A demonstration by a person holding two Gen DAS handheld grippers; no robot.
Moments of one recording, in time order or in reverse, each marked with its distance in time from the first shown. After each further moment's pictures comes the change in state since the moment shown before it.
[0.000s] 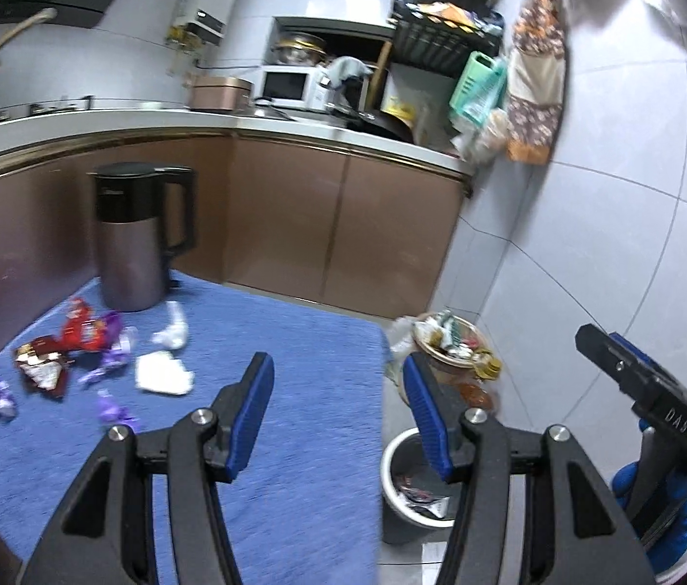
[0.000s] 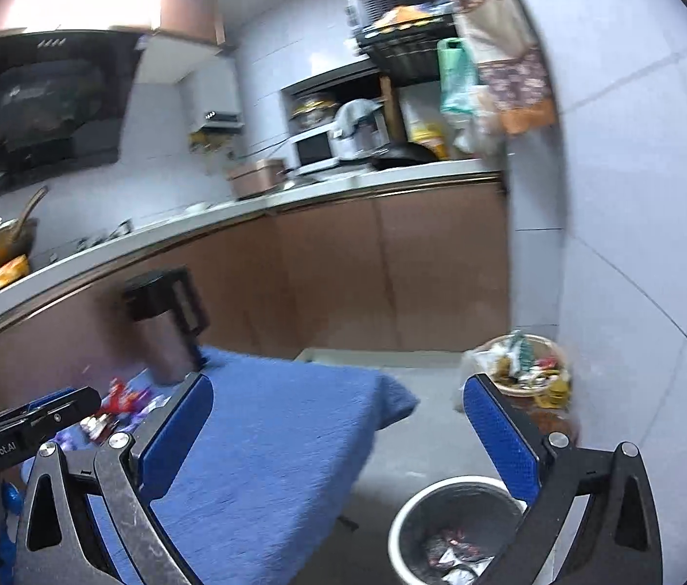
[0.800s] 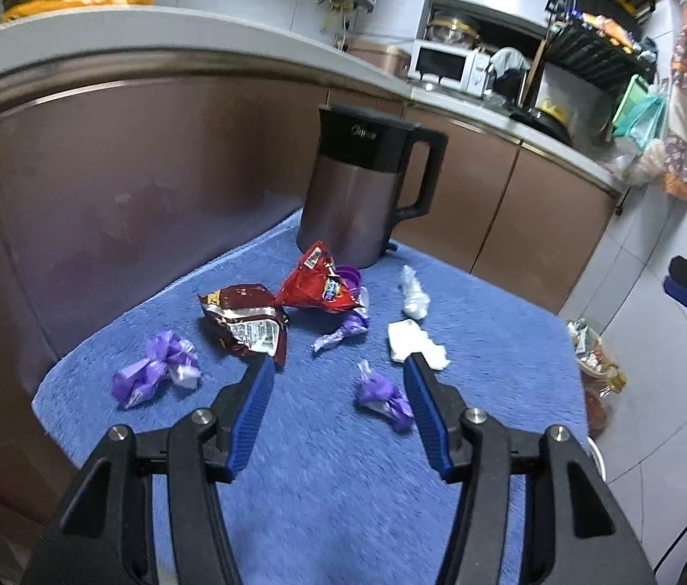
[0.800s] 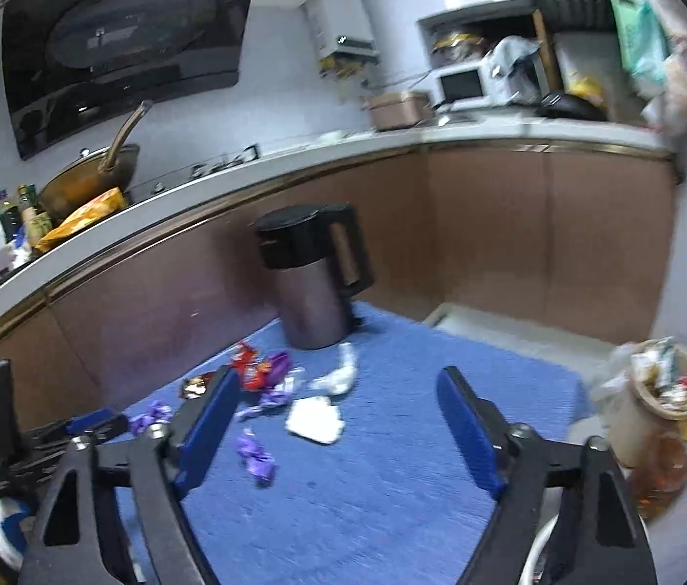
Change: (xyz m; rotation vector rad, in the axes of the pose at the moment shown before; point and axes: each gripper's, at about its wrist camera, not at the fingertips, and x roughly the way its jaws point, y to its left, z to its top) left arm -0.003 0.230 -0.018 -0.171 0.107 0.289; right arm 0.135 0.149 0.021 -0.104 0.219 0.380
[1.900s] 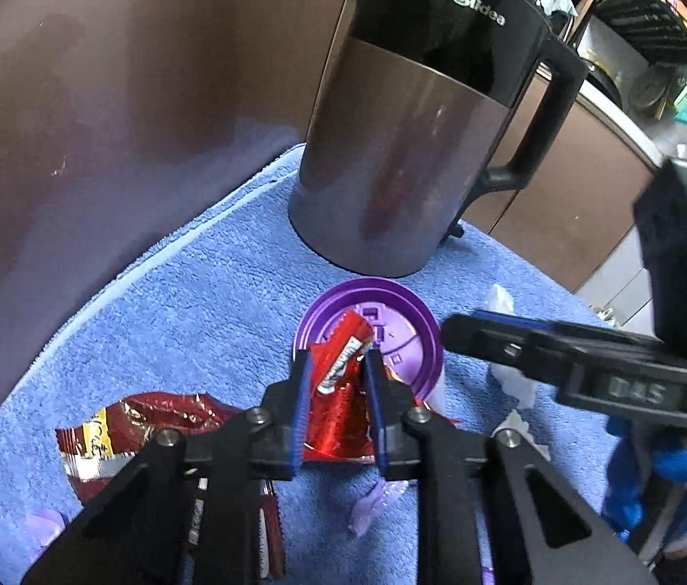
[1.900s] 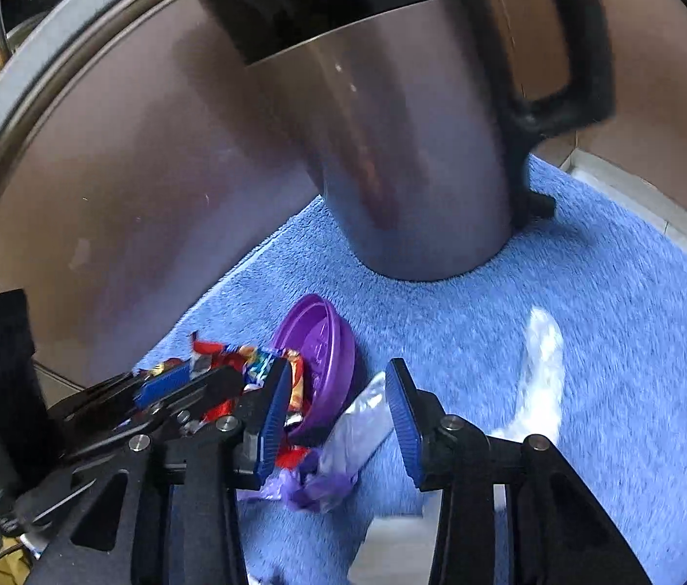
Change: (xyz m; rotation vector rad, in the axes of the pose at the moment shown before) left arm 0.227 0.040 0.073 -0.048 0.232 -0.069; right arm 0.340 0.020 0.001 0.046 0.533 0.232
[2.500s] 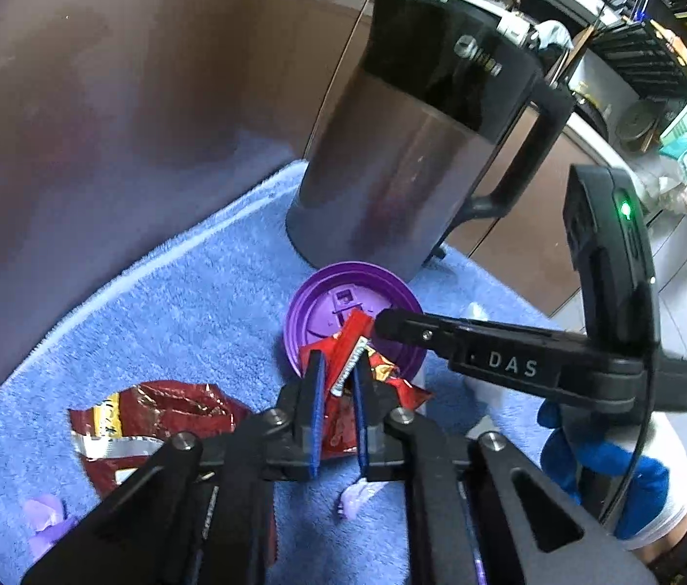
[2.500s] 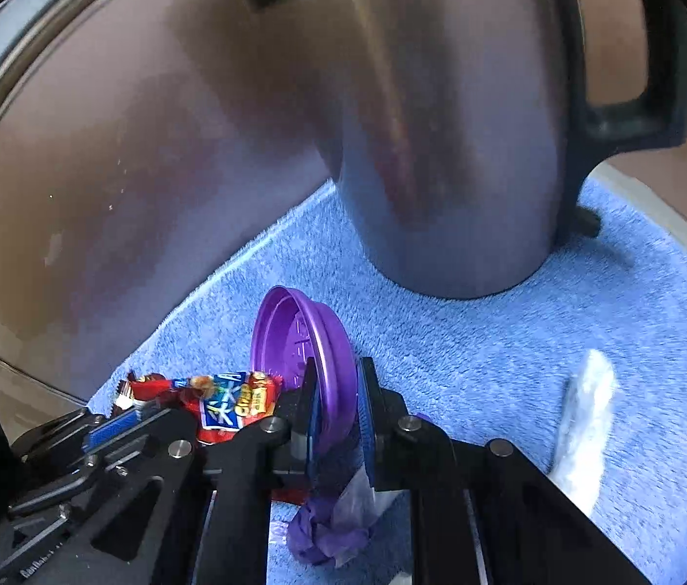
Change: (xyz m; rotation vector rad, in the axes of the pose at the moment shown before) left arm -0.033 0.010 -0.003 -0.051 -0.063 -0.065; right arm 0.032 0.016 0.016 -0.025 0.018 -0.037
